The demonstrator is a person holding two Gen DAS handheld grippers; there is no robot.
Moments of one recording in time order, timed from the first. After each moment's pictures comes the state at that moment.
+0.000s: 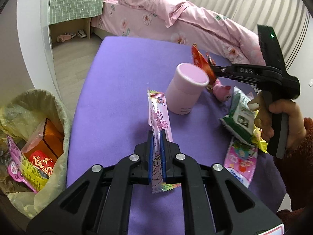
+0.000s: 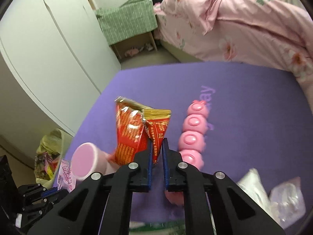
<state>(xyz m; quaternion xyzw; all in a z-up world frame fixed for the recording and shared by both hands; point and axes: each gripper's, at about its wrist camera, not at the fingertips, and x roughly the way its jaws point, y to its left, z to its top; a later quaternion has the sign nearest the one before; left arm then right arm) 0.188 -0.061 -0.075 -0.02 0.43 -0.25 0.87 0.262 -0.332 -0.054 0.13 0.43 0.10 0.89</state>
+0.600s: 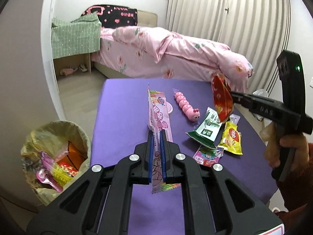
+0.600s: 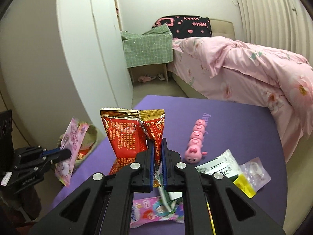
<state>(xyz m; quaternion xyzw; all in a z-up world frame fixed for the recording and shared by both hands) 0.107 -0.046 0.012 0.00 0.32 -0.25 0.91 0.118 -0.302 0.032 0.05 0.31 0.12 0.94</state>
